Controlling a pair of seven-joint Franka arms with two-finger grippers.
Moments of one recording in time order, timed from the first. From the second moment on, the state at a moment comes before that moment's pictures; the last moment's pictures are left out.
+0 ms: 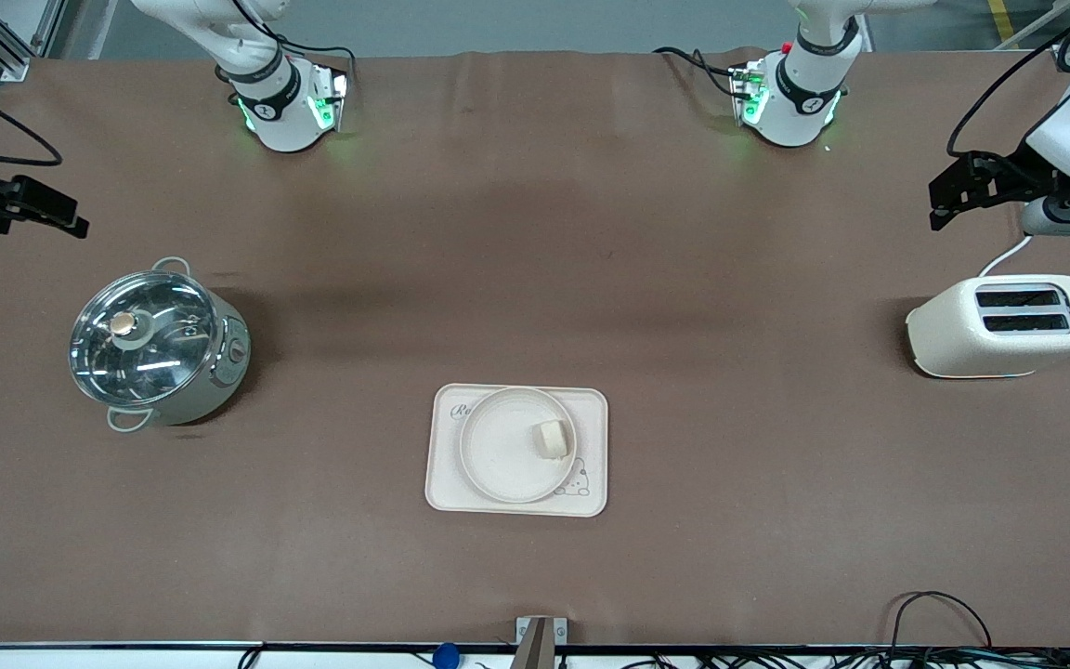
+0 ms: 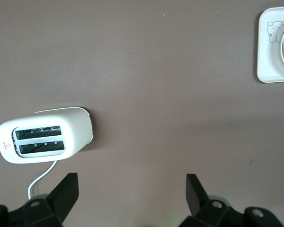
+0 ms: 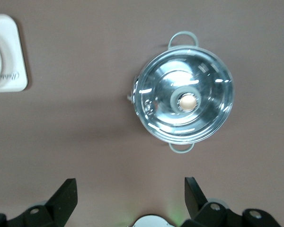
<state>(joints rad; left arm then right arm) -0.01 -0.03 -0.13 -1.53 0.04 1.51 -0.02 -0.04 -0.02 0.00 -1.60 0.04 1.44 0.02</state>
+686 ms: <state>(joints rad) -0.01 -0.03 -0.13 -1.53 0.04 1.51 -0.02 0.22 0.12 0.01 -1.71 0.14 1.79 0.23</state>
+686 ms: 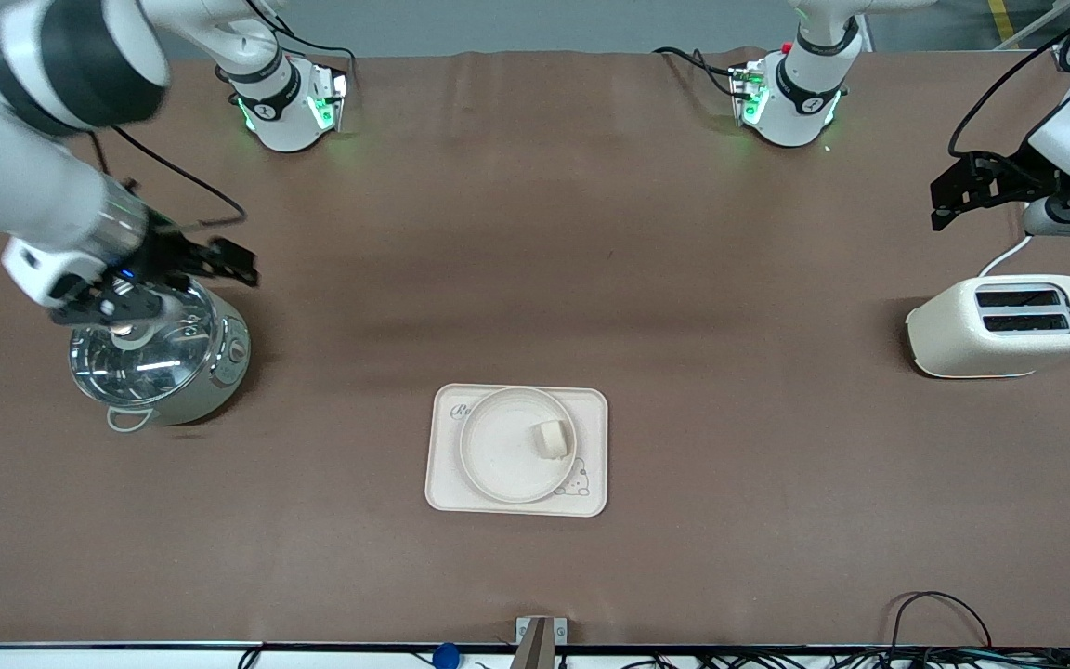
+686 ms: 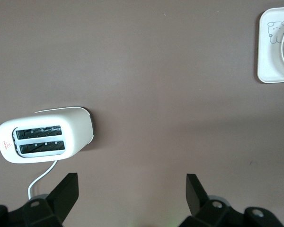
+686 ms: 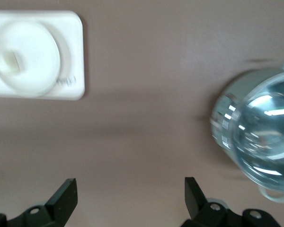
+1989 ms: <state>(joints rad) 0.00 -0.02 -0.13 -1.53 0.04 1.51 -0.02 0.52 0.90 0.00 -1.36 0.29 2.48 0.65</state>
